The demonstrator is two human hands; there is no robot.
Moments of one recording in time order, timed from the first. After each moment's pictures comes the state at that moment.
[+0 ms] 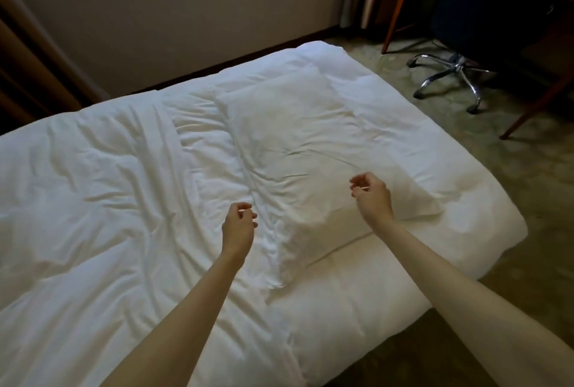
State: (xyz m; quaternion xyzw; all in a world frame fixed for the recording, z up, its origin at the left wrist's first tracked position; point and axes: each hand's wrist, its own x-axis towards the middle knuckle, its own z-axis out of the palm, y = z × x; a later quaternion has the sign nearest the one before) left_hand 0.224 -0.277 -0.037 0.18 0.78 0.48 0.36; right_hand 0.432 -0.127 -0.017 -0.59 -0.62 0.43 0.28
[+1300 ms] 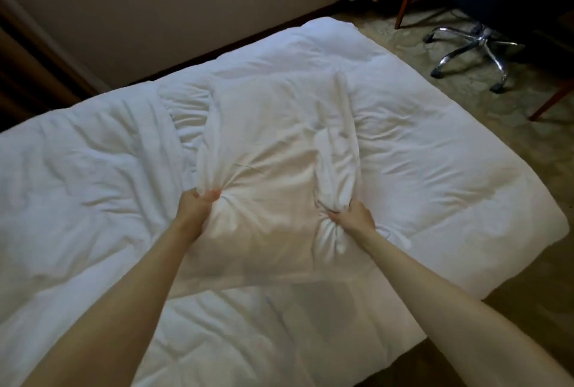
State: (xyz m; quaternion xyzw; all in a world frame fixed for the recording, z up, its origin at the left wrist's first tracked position) left_hand 0.106 -0.237 -0.047 0.13 0.83 0.43 0.35; right_hand 0.388 -0.110 -0.107 -0.64 -0.62 0.46 0.04
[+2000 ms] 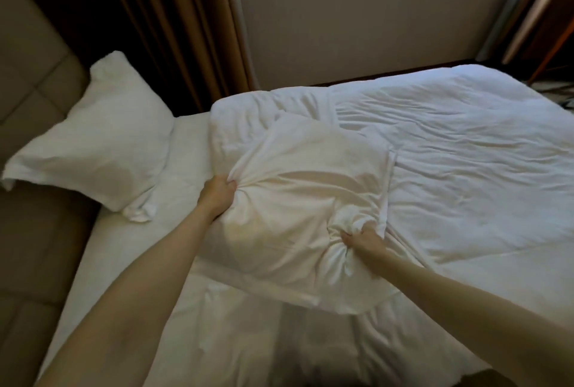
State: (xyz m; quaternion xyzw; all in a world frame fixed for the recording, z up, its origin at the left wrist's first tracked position) left_hand -0.115 -0.710 0.055 0.22 0.93 0.26 0.18; right_hand 0.152 -0.551 -0.025 -0.54 -0.66 0.52 0.00
